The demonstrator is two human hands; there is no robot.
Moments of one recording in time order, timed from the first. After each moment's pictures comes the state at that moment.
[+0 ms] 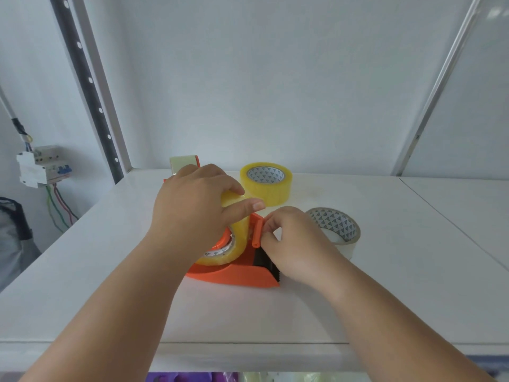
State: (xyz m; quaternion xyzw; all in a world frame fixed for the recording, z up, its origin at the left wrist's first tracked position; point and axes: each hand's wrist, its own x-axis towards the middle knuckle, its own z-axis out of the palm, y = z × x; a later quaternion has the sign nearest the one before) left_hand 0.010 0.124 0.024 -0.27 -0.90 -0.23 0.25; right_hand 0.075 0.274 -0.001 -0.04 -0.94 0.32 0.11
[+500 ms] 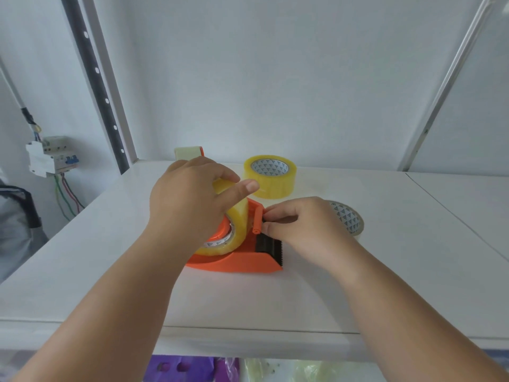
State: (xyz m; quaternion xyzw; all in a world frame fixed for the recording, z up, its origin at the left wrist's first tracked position) left_hand 0.018 0.121 0.025 -0.21 -0.91 -0.29 0.23; right_hand 0.076 0.287 0.000 -0.04 -0.89 0.45 0.09
